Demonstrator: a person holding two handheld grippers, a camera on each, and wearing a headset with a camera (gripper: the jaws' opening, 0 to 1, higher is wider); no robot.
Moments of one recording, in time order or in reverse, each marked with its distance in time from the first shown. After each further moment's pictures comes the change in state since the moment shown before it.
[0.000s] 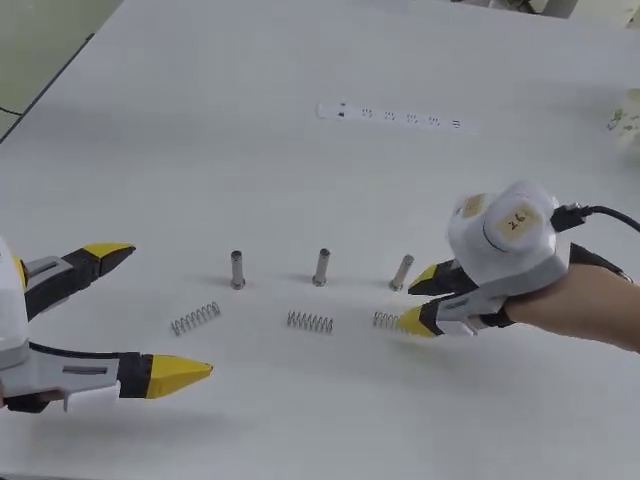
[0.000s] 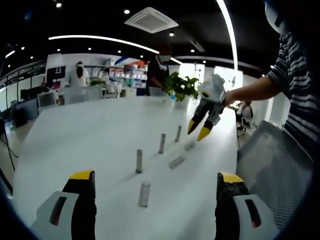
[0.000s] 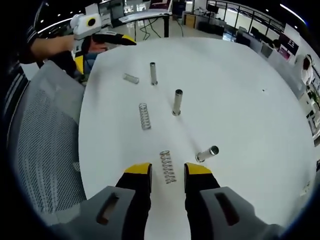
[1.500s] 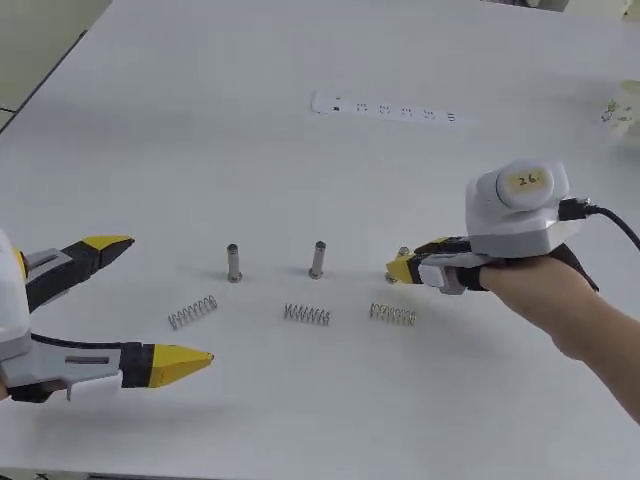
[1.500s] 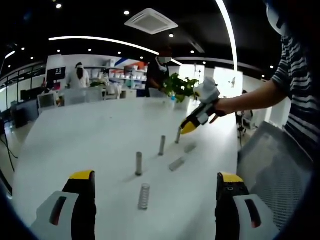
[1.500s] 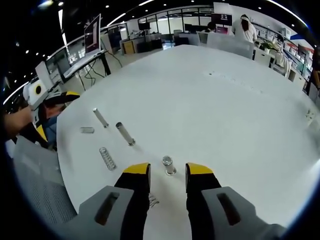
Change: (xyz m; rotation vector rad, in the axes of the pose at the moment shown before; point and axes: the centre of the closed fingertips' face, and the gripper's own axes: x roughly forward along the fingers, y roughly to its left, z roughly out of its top) left arm 0.003 -0.001 0.004 0.001 -0.015 0.001; right arm -0.008 -0.056 0.011 0.527 -0.241 -0.247
